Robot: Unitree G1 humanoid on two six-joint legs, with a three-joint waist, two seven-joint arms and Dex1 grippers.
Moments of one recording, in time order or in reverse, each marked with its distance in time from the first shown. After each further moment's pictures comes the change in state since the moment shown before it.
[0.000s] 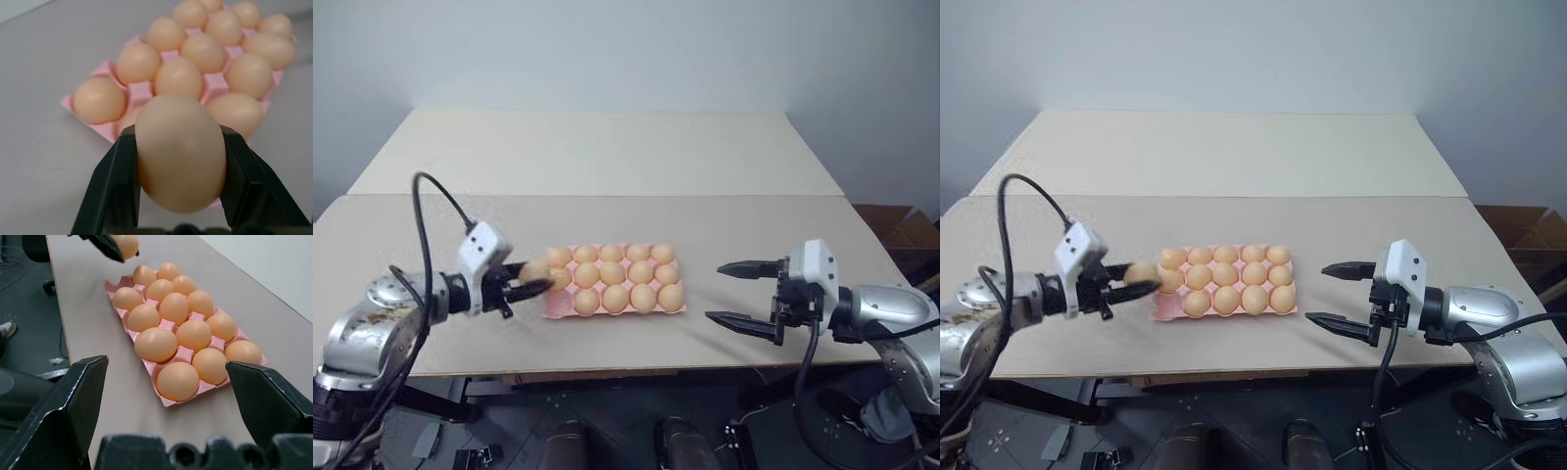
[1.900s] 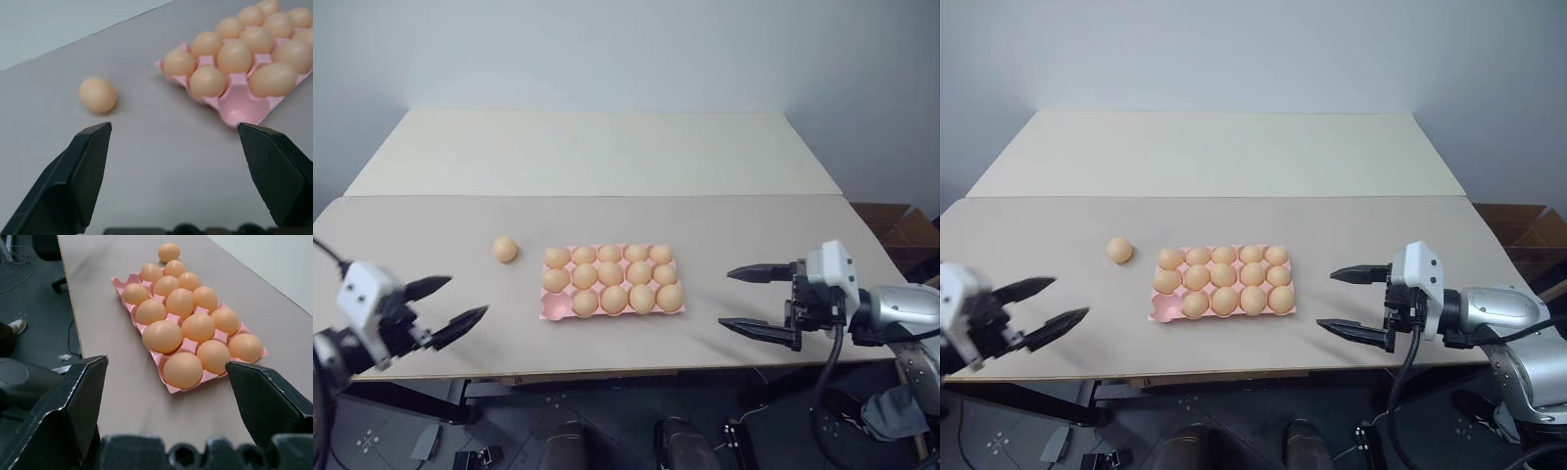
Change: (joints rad) left arm 0.574 -0.087 0.633 -0.133 -0.075 -0.169 -0.036; right arm 0.022 -0.028 -0.056 0.017 0.021 0.004 0.116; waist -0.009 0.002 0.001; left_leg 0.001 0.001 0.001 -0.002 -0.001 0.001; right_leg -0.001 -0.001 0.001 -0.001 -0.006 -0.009
